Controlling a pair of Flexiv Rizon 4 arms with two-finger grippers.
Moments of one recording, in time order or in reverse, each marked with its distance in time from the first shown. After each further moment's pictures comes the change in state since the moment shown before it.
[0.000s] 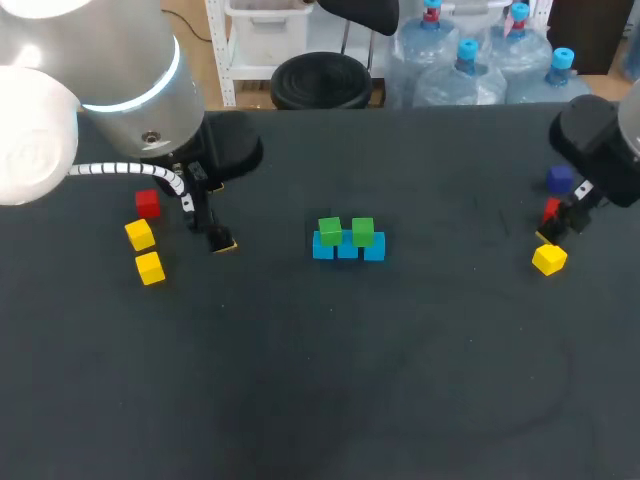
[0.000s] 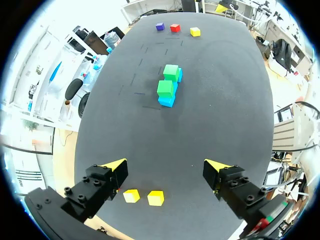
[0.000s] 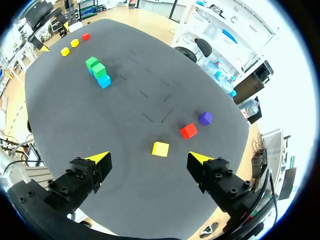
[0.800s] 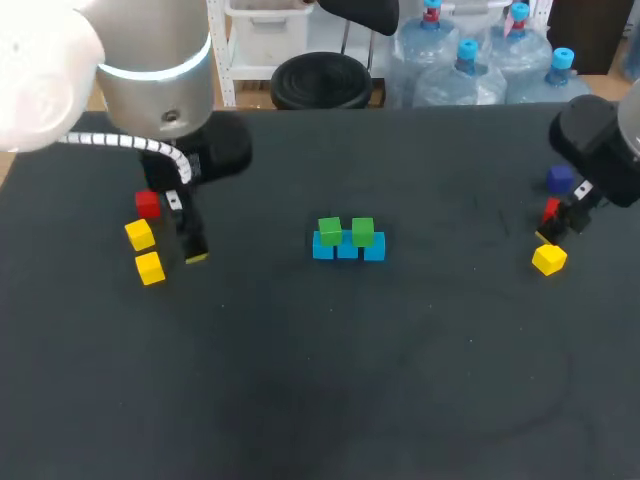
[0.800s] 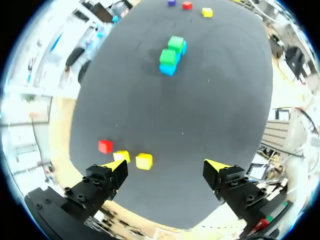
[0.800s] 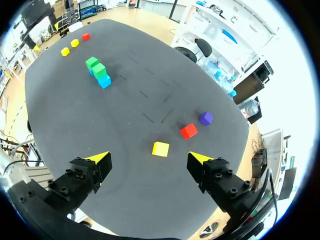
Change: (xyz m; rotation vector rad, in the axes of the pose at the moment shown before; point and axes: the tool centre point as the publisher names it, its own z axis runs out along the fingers) left arm 0.045 -0.023 -0.027 0.059 0.287 -0.167; right arm 0.000 0.000 0.000 0.000 0.000 0.000
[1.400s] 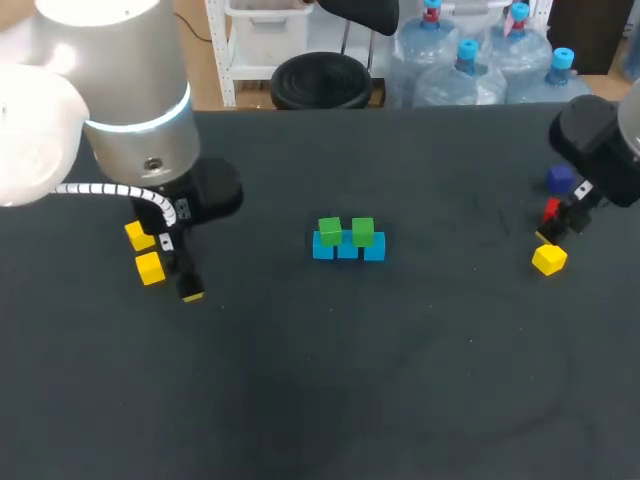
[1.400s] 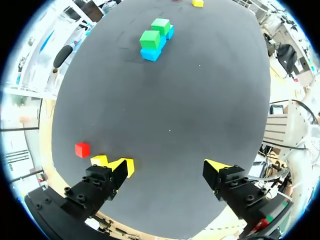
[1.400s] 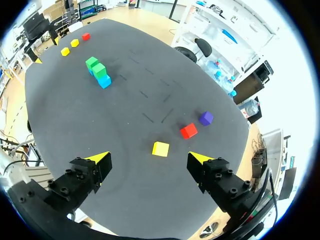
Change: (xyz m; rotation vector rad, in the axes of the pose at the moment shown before) left arm 0.008 -0.019 0.047 0.069 -0.060 0.062; right arm 0.000 0.000 0.000 0.000 0.000 0.000
